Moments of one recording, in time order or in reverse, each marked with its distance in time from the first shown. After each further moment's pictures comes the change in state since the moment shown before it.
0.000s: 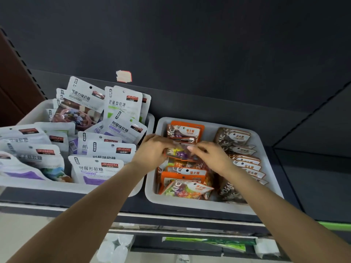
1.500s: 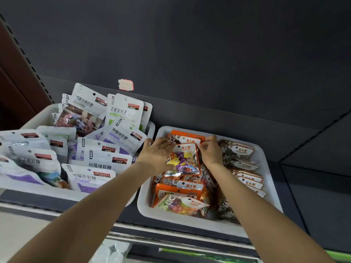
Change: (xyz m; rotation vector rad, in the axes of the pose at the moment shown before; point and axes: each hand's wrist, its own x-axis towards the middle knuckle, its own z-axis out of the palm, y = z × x) left_hand 0.030 0.010 0.003 0.483 -0.363 -0.169; right_hand 0.064 0.017 0.010 0.160 0.362 0.306
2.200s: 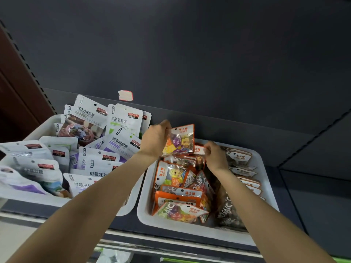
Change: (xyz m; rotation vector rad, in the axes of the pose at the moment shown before) left_hand 0.030 -0.009 -0.045 -0.594 0.564 -0.148; right_hand -0.005 -0.007 -0.032 -0.102 -0.083 -0.075
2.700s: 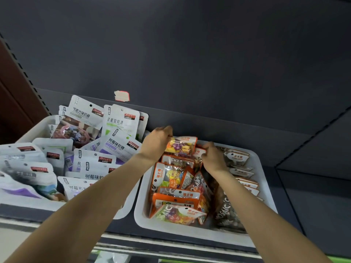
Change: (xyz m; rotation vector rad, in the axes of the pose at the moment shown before) left_hand -0.002 -0.001 0.011 -0.005 -0.092 0.127; right_hand 0.002 0.003 0.004 -0.036 -0.008 0.065
